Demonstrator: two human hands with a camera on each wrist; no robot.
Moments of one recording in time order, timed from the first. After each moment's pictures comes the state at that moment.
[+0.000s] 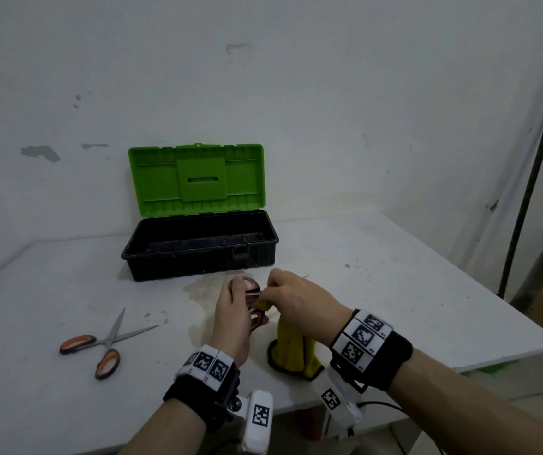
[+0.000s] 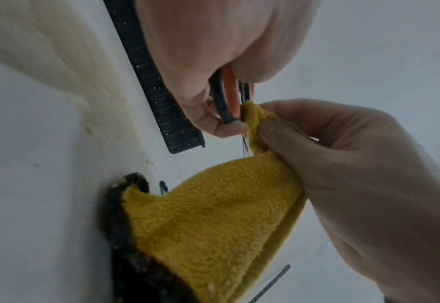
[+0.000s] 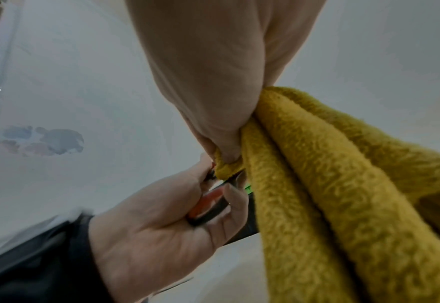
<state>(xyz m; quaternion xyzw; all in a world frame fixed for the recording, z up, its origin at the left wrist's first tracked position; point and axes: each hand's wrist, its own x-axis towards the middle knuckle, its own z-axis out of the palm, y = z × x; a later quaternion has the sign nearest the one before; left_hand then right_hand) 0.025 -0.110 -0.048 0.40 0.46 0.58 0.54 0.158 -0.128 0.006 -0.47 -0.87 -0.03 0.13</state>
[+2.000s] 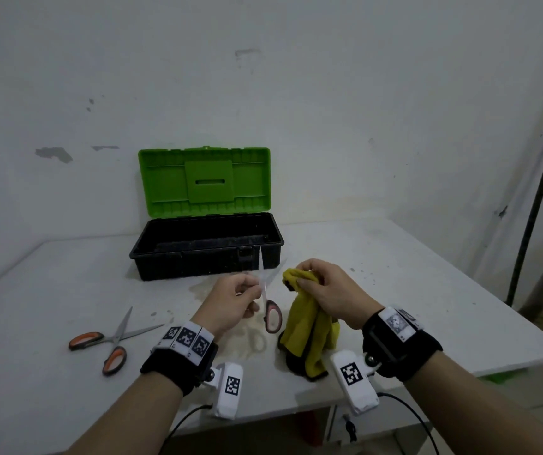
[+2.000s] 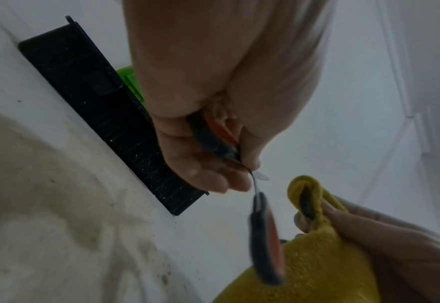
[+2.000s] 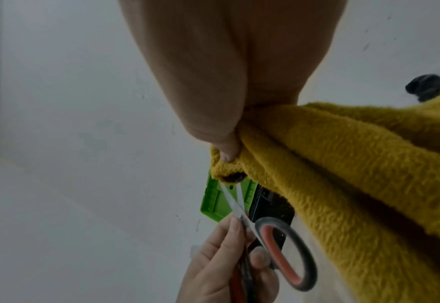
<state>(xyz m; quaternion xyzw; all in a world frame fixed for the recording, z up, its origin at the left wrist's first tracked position) -0.013 -0.085 -0.032 0.63 0.48 0.42 0.44 0.203 -0.119 0.008 -0.55 -0.69 0.29 0.37</state>
